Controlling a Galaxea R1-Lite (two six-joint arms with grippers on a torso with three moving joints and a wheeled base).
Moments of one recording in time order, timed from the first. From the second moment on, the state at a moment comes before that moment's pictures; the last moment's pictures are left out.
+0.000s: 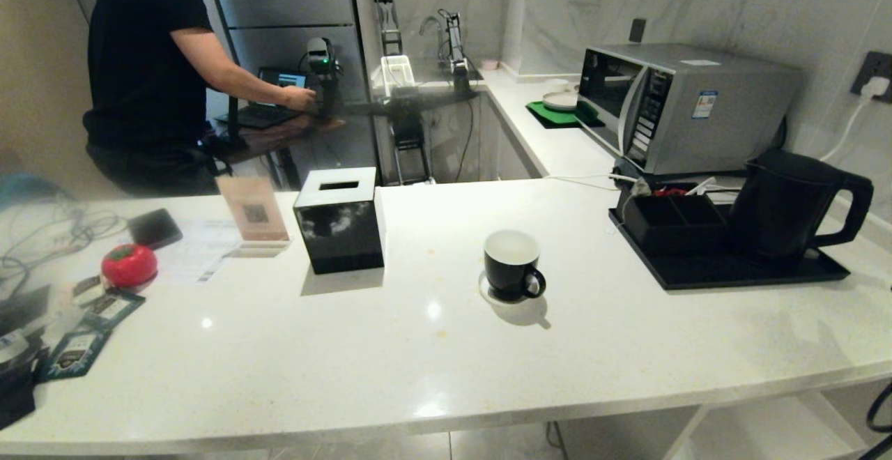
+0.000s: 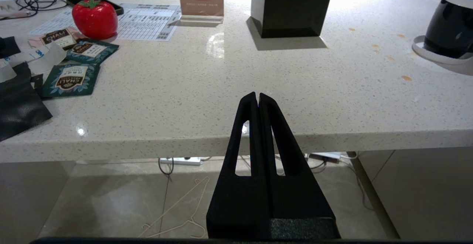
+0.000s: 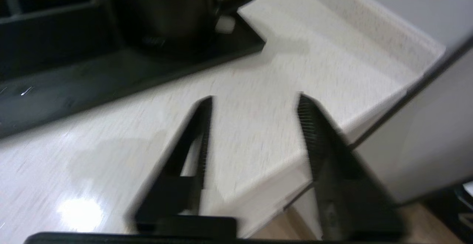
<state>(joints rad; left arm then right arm) 0.00 0.00 0.00 0.00 0.02 -0.04 -0.59 1.68 -0.30 -1.20 0.05 -0.09</state>
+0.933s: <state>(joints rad) 0.00 0.00 0.00 0.00 0.02 -0.04 -0.54 1.25 -0.15 -0.91 0.13 -0.09</state>
